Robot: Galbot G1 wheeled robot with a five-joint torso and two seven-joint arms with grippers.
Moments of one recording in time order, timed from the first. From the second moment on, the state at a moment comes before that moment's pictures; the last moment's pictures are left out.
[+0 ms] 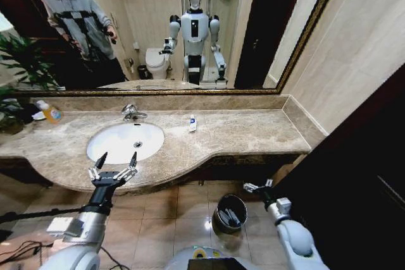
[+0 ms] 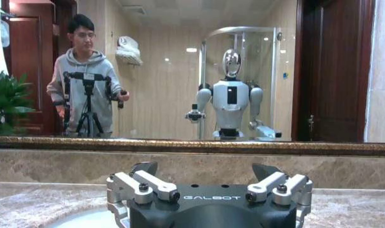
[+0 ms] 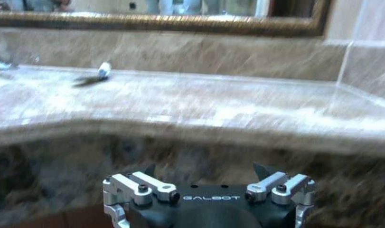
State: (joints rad) left arm 1.84 -1.36 -0.82 -2.47 -0.37 0.04 0.05; right arm -1.58 1.41 0.77 1.94 0.16 -0.06 -0.26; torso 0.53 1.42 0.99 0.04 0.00
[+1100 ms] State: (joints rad) left arm 1.84 -1.36 -0.82 -2.47 -0.37 0.04 0.05; right arm -1.07 1.36 0.37 1.78 0.31 -0.22 -0.11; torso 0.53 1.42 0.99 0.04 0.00
